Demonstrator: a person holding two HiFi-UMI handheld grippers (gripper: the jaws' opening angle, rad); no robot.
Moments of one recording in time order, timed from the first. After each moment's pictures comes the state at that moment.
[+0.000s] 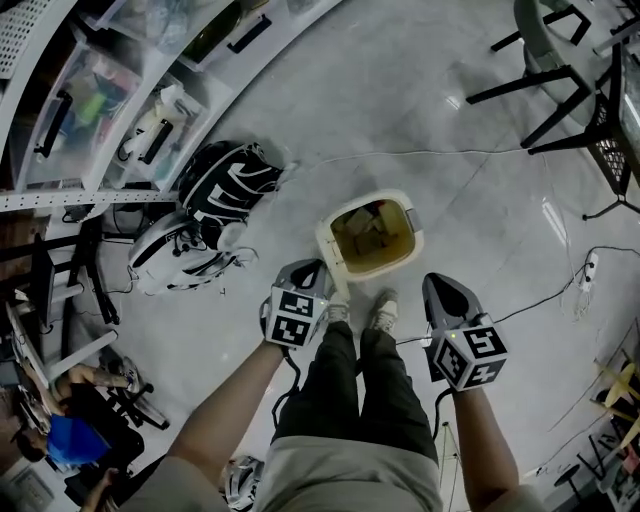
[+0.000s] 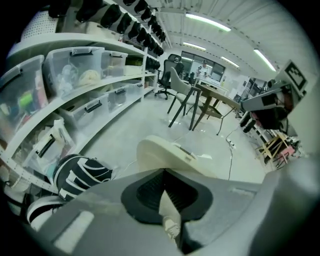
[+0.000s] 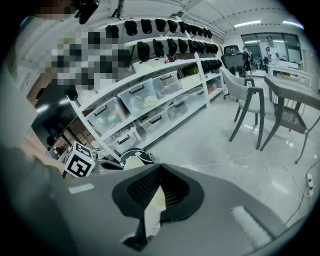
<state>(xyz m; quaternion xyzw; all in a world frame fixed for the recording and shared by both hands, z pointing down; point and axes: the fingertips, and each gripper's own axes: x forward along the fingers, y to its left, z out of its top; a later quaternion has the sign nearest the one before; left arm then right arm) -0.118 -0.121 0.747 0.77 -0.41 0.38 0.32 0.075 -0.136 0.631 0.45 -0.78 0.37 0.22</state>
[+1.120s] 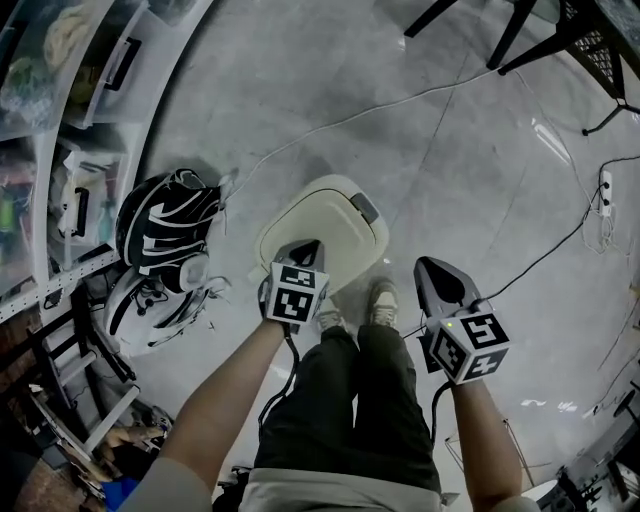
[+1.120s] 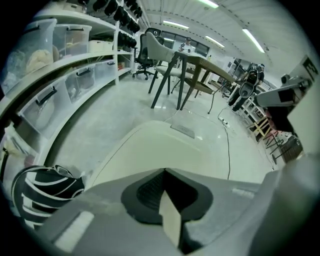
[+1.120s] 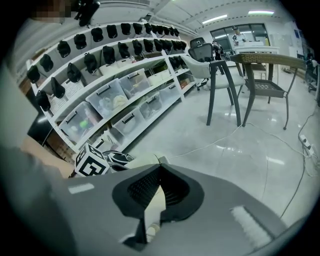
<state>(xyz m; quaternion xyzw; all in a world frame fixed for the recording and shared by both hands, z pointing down) 0.007 -0.166 0.922 0.78 -0.30 0.46 0.32 0.179 -0.138 0.784 0.54 -0.71 0.43 0.17</state>
